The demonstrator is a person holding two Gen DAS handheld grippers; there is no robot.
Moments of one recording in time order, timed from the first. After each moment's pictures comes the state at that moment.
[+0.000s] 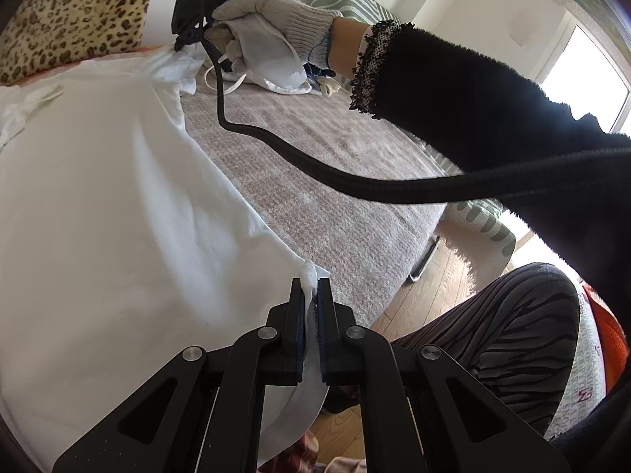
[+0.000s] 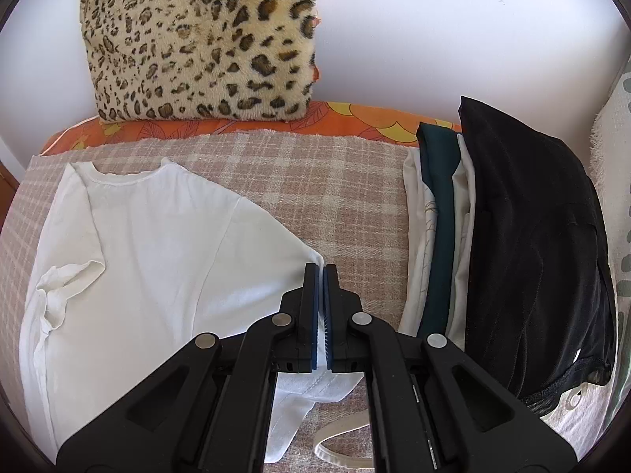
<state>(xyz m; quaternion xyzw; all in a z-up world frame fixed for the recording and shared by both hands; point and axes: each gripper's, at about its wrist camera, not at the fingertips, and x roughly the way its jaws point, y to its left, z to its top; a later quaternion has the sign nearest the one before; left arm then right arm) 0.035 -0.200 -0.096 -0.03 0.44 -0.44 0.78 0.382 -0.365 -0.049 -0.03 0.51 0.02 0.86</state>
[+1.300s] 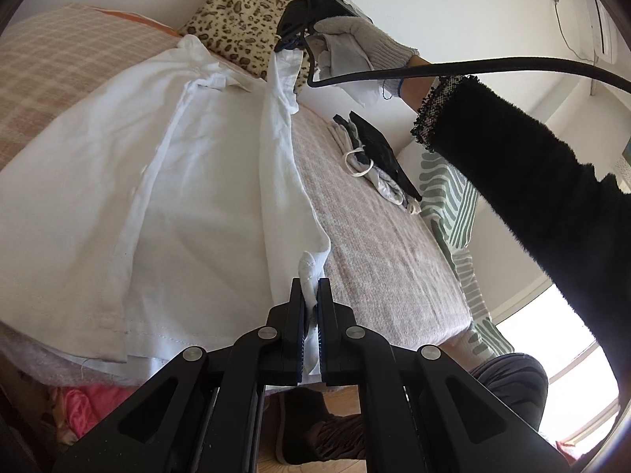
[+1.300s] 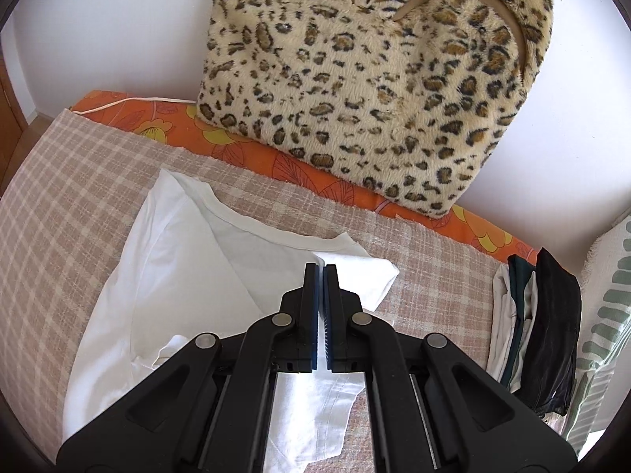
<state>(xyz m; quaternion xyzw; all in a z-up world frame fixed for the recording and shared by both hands) -0.023 -0.094 -0.123 -0.28 0.36 -0.26 0.85 0.412 -0.153 -0.004 -0.17 0.50 0.05 0.85</state>
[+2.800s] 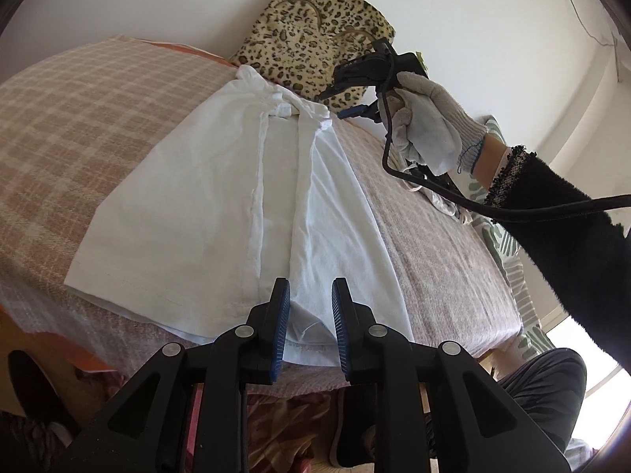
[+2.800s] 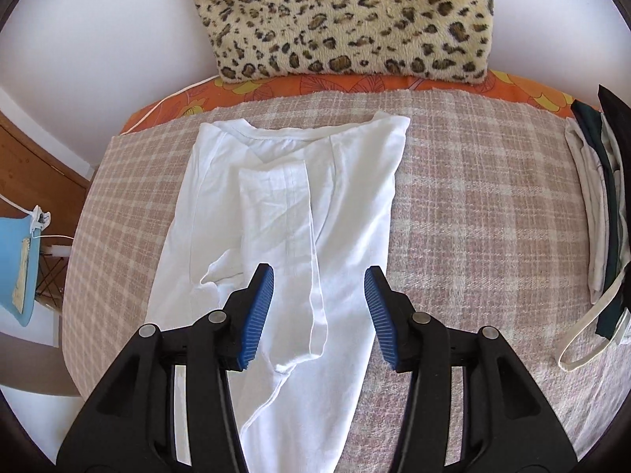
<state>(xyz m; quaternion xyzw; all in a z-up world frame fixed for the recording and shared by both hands) -0.042 -0.059 -0.123 -0.24 0.35 -0.16 0.89 0.355 -0.214 -0.046 0.06 0.59 0.14 0.80</state>
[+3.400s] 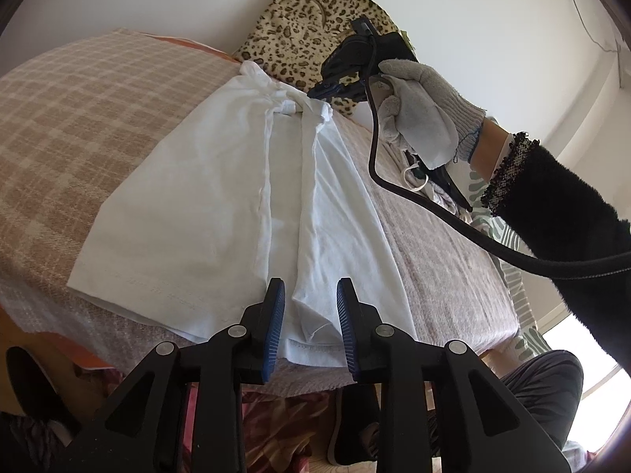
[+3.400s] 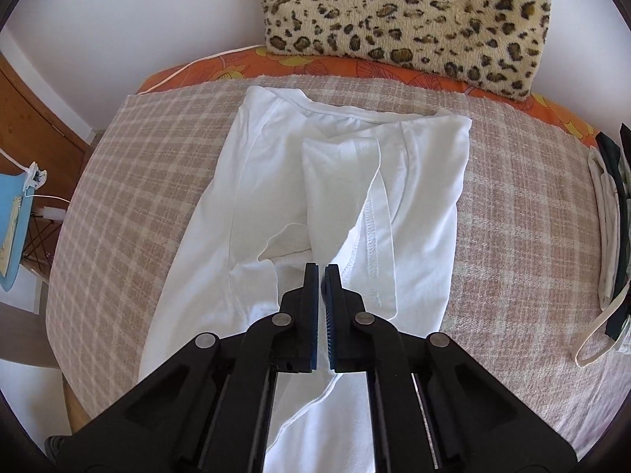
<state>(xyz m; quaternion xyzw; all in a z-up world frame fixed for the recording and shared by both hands) -0.043 -0.057 -0.126 -0.24 0.36 -0.16 0.89 0.340 -0.155 -0.042 -0.01 0.58 0.15 0.80</state>
